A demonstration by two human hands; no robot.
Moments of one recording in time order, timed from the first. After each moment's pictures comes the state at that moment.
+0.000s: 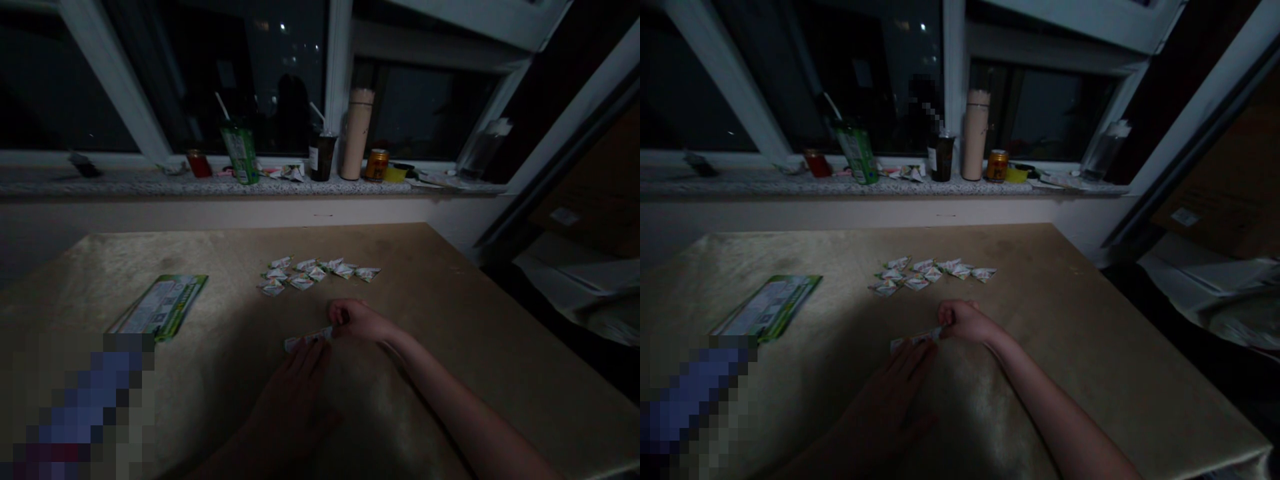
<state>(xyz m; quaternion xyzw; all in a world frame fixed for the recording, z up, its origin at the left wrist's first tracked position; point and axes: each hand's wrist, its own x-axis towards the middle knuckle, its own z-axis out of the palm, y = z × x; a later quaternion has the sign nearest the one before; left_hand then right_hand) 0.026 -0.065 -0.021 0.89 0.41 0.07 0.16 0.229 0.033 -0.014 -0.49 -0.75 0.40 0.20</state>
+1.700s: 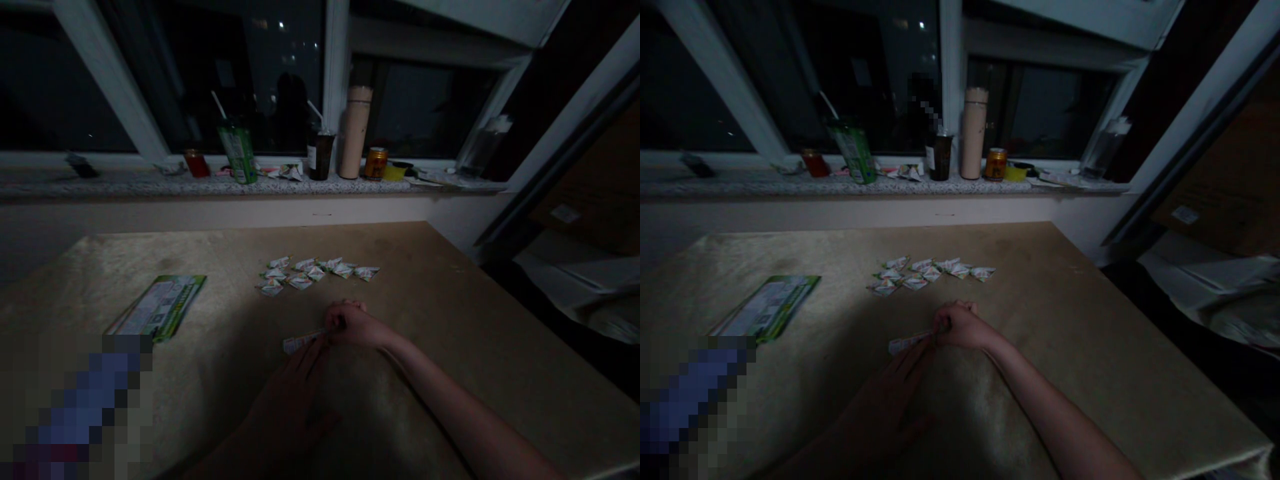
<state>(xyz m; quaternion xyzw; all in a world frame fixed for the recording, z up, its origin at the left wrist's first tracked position) 0.024 -0.064 -0.022 0.89 0.41 0.08 0.18 0.222 0.022 -0.012 -0.52 -0.78 0.31 0.15</state>
